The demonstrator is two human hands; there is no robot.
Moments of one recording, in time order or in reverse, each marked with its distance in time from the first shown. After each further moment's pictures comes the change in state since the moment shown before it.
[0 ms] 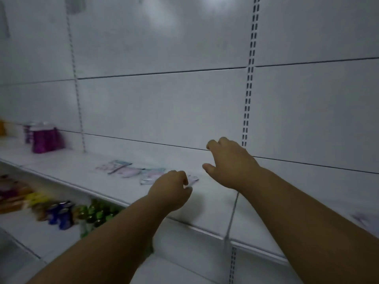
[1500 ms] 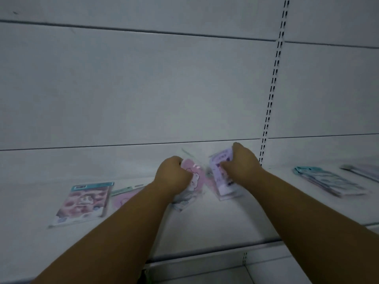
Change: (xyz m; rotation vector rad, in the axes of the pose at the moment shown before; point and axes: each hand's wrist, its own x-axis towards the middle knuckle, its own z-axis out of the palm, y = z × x) left_hand 0.171 -0.193 0.021 -0.655 -0.328 0.163; right_hand 0.121 -0.093 0.158 0.068 0.054 0.936
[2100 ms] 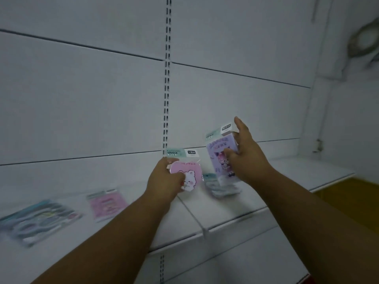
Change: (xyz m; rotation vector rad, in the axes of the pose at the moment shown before) left_hand -0.044 0.183 0.185 -0.792 -0.163 0.015; right_hand -0.038 0.173 -0.218 0.205 0.263 -0.065
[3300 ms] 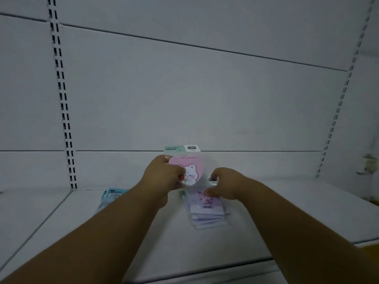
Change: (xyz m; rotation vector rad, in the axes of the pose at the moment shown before) left_hand 0.126 -0.042 0.303 0.021 0.215 -0.168; right_hand 0.186 0.329 -0.061 -0.423 -0.651 0.040
